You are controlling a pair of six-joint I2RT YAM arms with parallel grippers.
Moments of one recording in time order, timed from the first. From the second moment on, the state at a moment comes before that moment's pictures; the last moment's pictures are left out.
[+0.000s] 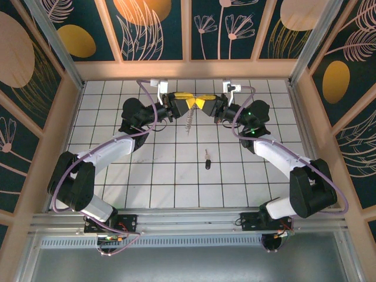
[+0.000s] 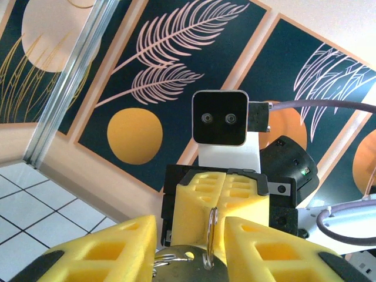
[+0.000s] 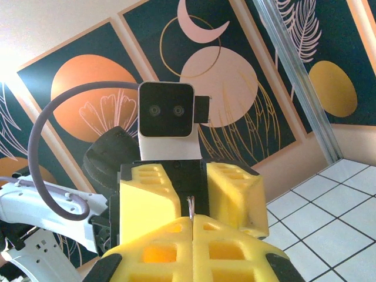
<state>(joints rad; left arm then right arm) -0.52 1.55 0.99 0.92 0.77 -0.81 0.42 1.41 0.88 0.95 -0.88 0.80</state>
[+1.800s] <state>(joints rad) -0.52 1.55 1.03 0.76 0.75 -0.59 0.41 1.44 0.88 0.89 -0.84 0.80</state>
